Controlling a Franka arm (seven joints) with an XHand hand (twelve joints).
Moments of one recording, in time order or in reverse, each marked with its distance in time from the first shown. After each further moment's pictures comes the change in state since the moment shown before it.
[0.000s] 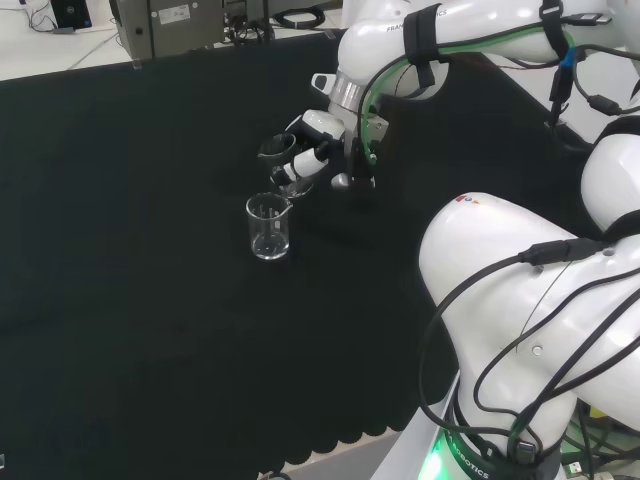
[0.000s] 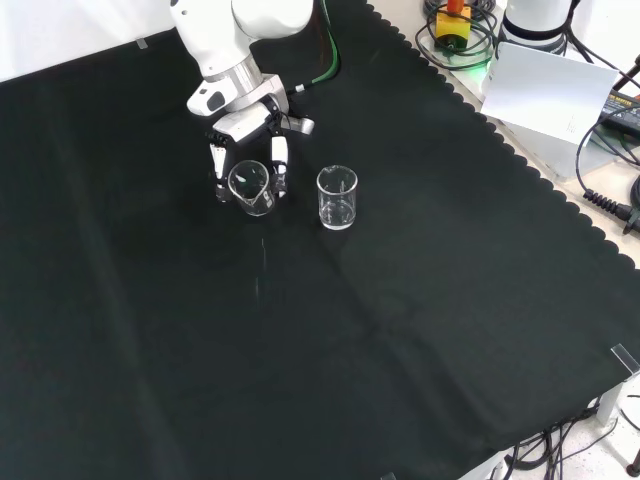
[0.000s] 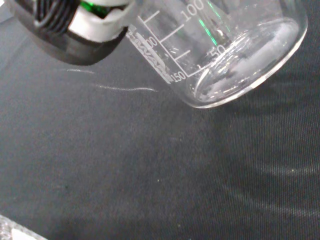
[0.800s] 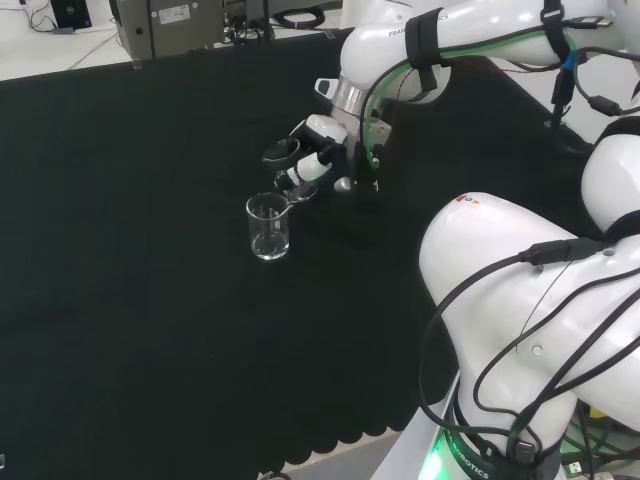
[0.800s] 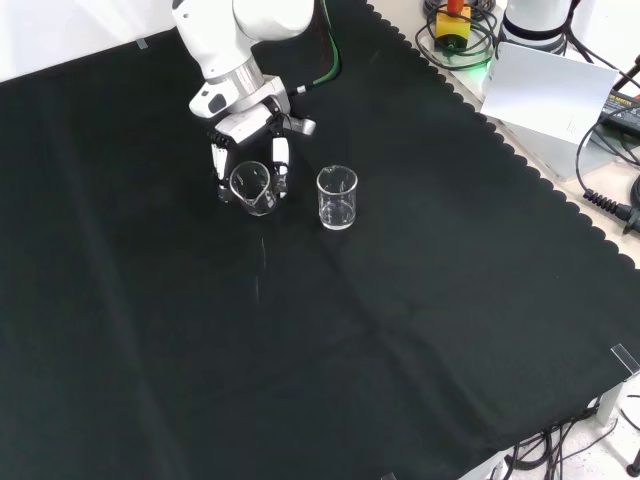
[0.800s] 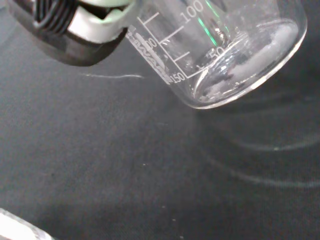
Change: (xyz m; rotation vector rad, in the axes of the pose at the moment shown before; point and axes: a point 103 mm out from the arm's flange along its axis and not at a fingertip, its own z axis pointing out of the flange) arm -0.008 -0.005 0.004 0.013 -0.005 0.028
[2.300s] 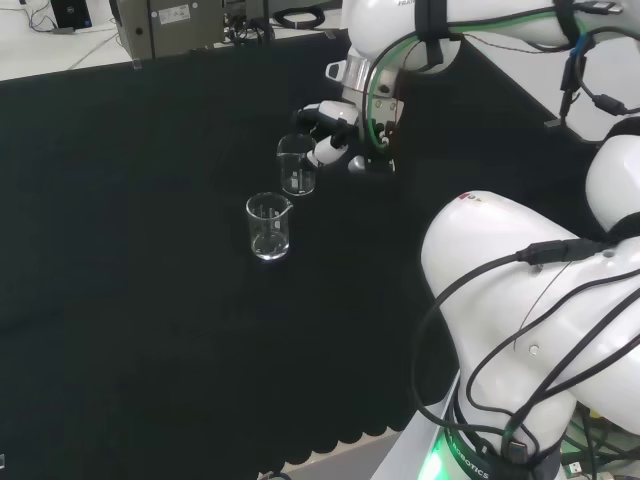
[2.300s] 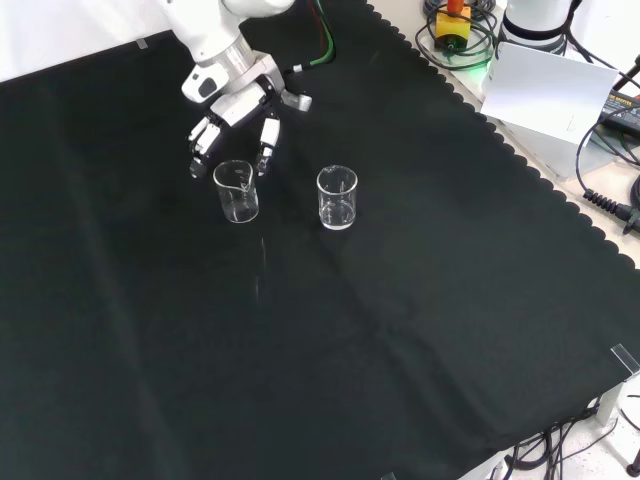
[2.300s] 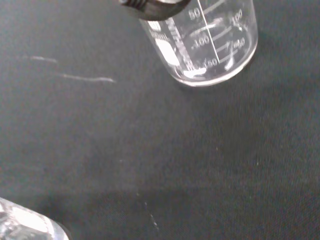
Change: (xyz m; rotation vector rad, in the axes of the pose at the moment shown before) arm -0.004 -0.019 -0.040 0.095 -0.039 0.090
